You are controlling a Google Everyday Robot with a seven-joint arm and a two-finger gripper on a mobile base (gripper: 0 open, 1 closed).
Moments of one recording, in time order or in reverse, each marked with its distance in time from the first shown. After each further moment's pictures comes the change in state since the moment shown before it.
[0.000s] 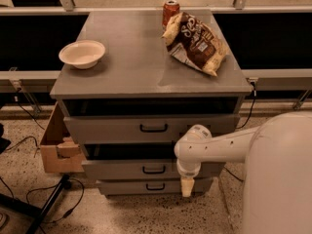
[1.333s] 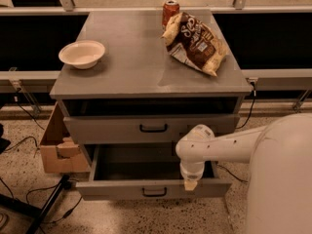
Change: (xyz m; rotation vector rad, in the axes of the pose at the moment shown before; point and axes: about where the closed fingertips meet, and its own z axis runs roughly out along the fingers) arm 0.011 0.014 -0.008 -0.058 0.024 0.057
